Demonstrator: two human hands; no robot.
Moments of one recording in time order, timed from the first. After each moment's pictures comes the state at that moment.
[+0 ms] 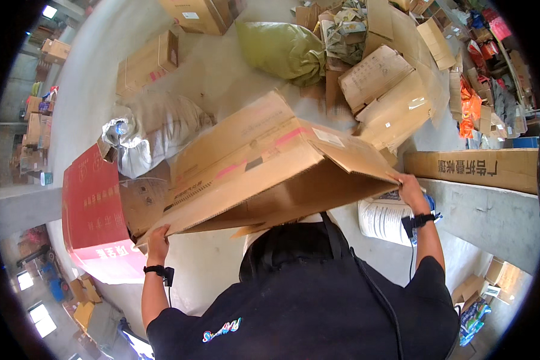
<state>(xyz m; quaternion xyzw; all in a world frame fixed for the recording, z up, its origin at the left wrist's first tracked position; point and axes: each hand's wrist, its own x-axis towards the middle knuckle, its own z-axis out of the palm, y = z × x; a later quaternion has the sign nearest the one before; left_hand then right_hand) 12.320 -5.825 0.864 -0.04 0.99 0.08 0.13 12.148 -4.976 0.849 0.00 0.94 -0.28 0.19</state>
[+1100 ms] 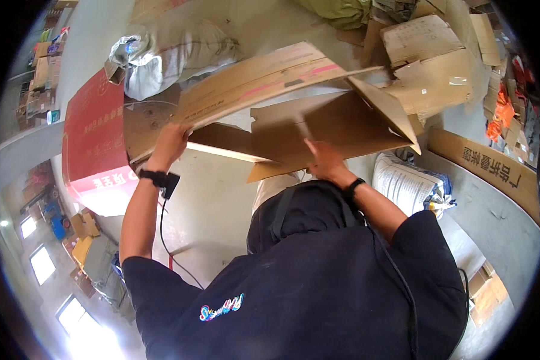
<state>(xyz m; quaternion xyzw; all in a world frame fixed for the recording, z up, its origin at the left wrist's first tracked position) 12.233 -5.766 0.865 0.02 0.98 0.10 0.18 12.254 -5.282 0.690 -0.27 0.87 -0.32 0.27</state>
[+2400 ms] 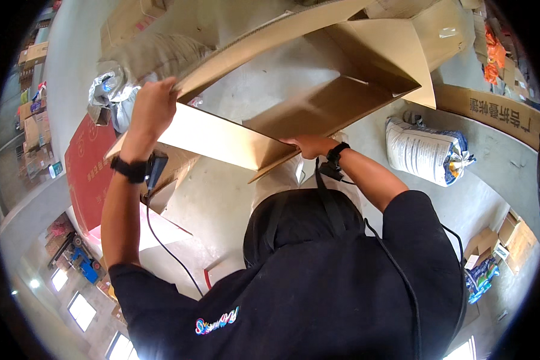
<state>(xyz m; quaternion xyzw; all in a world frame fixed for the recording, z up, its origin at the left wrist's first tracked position) 12.072 -5.711 0.926 0.16 0.98 0.05 0.07 12.220 -5.376 0.642 -0.27 0.74 -0.36 0.49</state>
